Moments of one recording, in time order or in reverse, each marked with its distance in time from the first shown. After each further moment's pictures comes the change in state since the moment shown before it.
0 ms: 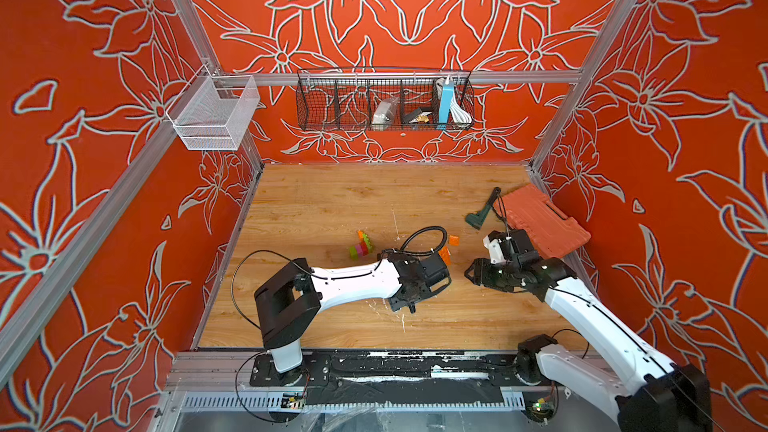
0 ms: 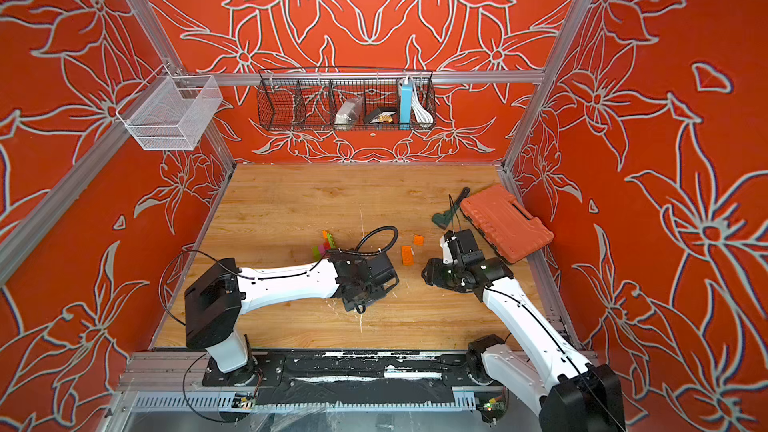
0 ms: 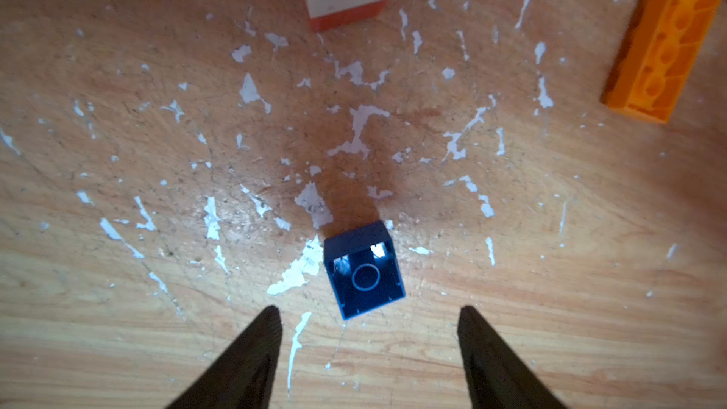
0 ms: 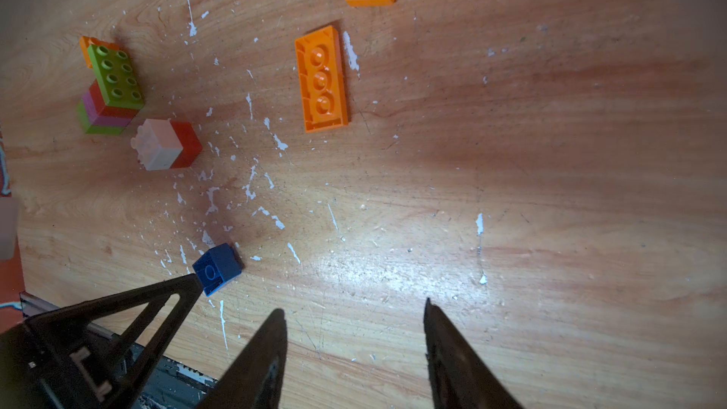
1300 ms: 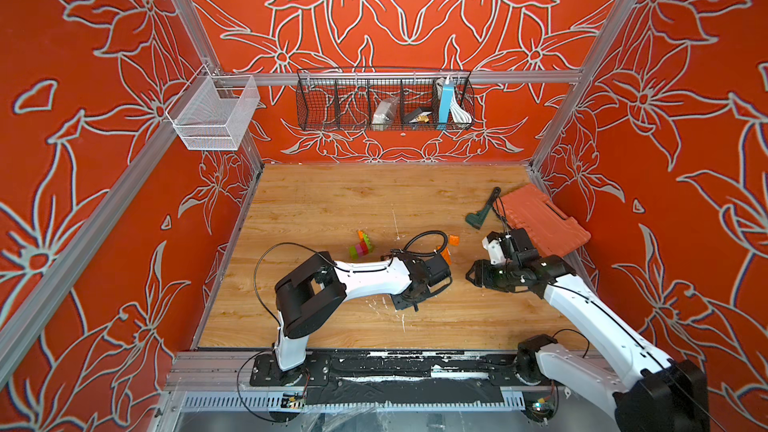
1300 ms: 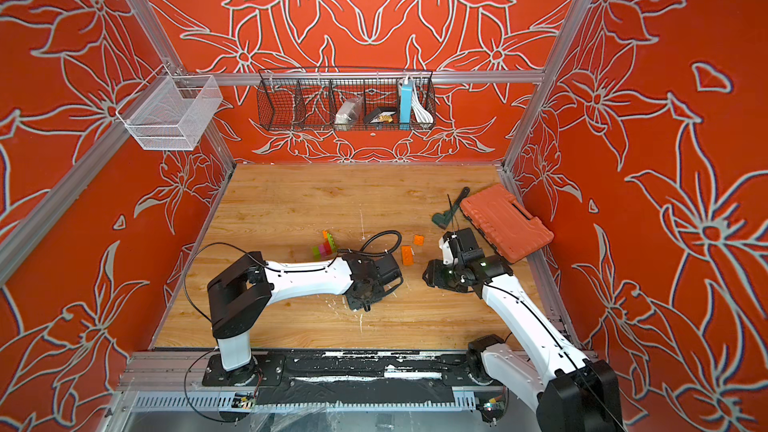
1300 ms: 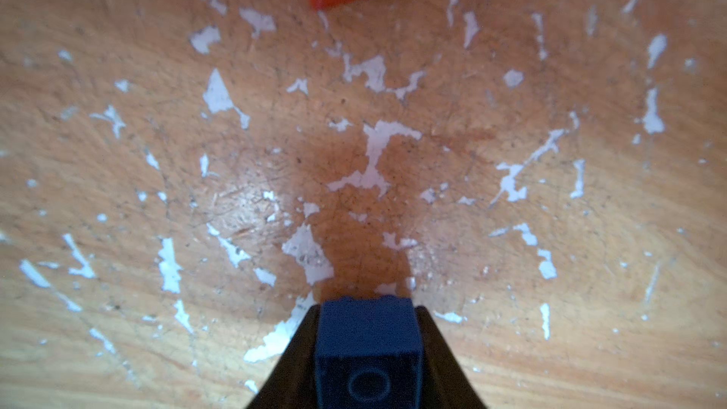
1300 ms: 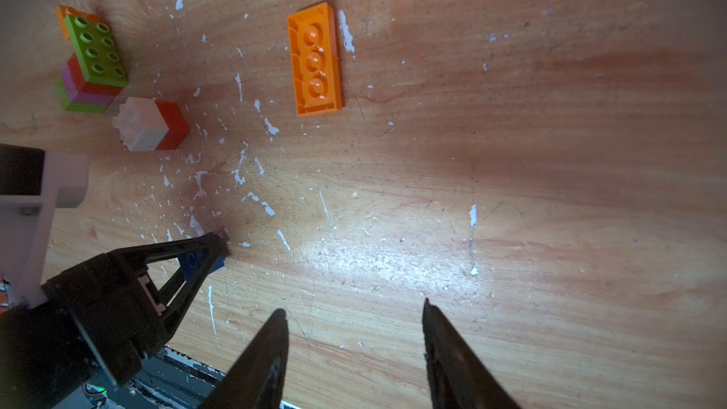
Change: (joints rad) left arm 0.029 0.110 0.024 0.026 0.020 0.021; right arm -0.018 0.024 0.022 -0.038 -0.019 -0.059
